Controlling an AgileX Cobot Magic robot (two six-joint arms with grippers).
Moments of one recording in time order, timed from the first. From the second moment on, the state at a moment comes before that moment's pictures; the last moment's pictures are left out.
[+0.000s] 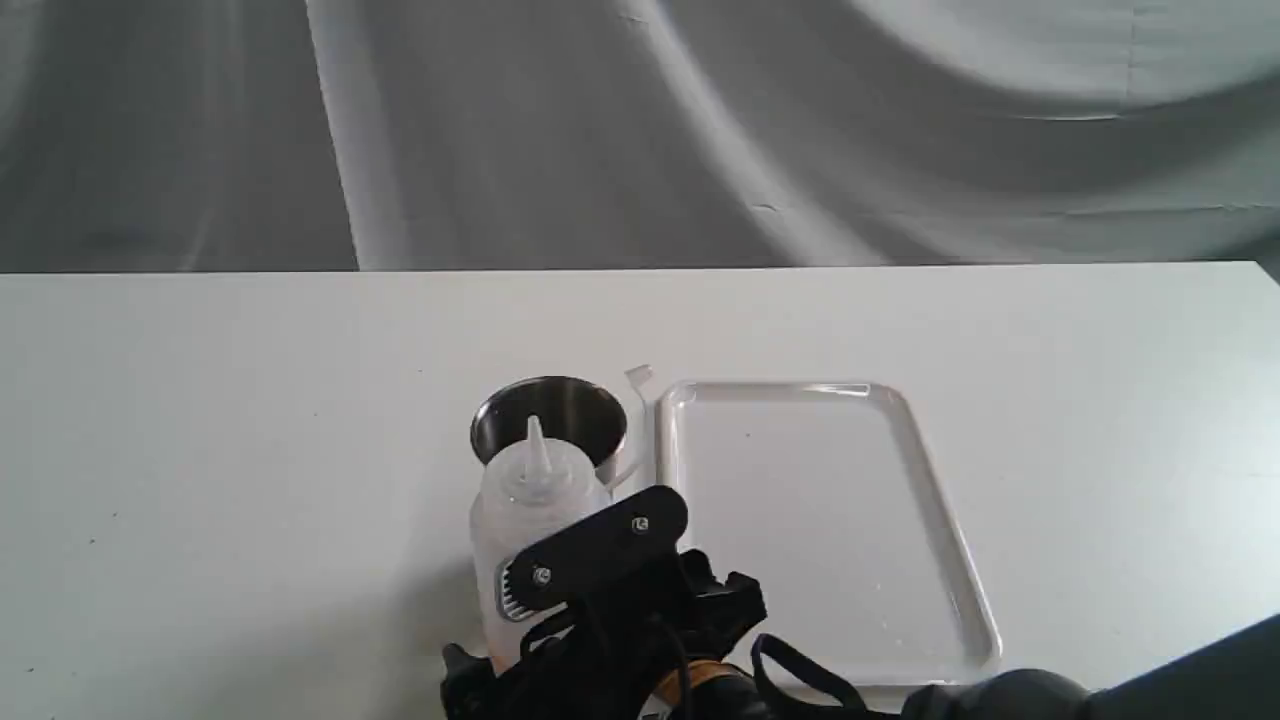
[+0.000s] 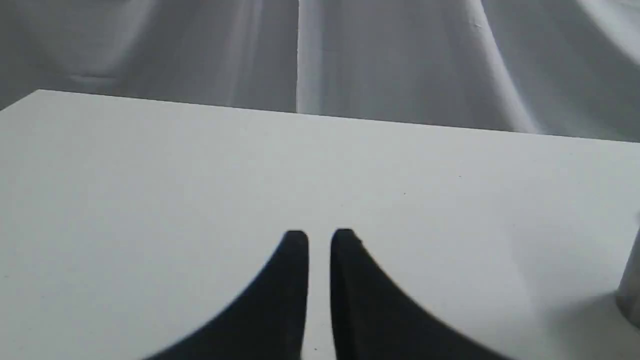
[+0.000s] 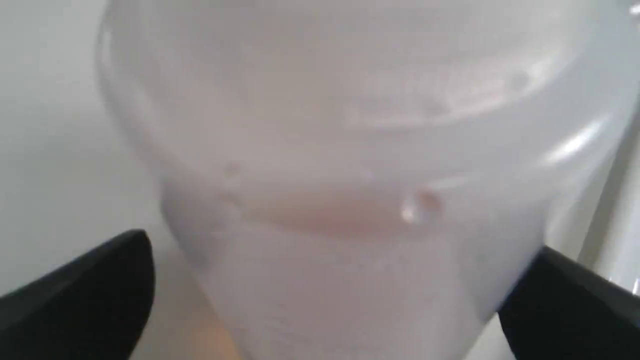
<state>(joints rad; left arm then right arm) 0.10 0.01 0.00 -0.01 0.26 -0.07 0.84 1.96 -0.79 0.59 -0.60 -0.28</state>
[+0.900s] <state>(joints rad) 0.10 0.01 0.00 -0.01 0.26 -0.07 0.84 1.93 -0.79 0.60 -0.55 -0.29</state>
